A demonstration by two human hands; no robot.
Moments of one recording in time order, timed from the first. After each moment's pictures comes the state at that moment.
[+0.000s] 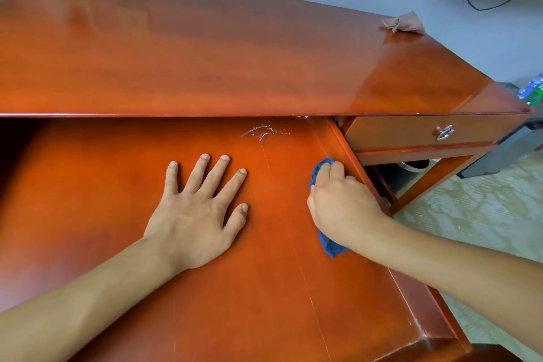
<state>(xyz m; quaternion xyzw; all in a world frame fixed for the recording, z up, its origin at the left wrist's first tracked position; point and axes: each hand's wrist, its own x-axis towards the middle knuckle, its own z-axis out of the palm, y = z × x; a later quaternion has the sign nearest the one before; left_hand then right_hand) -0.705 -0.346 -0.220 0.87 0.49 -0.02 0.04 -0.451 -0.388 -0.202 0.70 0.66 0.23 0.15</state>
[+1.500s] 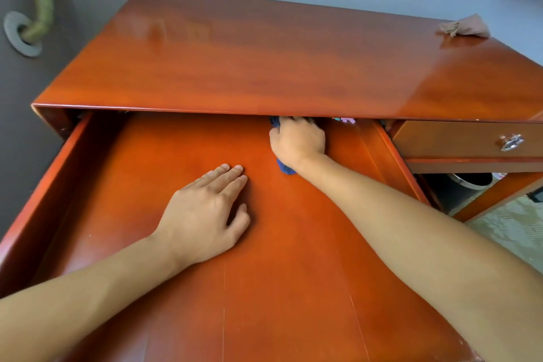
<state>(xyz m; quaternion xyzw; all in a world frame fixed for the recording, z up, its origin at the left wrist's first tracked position) -0.765 -0.368 -0.219 0.87 0.48 0.11 -0.01 -0.564 -0.254 -0.195 0.73 0.67 0.05 -0.11</state>
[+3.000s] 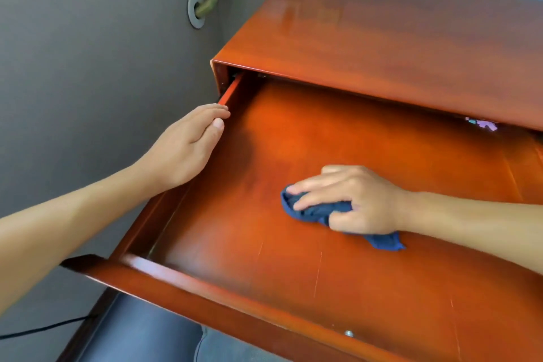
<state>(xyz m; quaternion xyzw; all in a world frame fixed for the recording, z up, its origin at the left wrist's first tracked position) -0.939 -0.409 -0.178 0.69 0.66 0.27 0.15 -0.610 -0.356 -0.197 0.17 0.96 -0.19 -0.11</state>
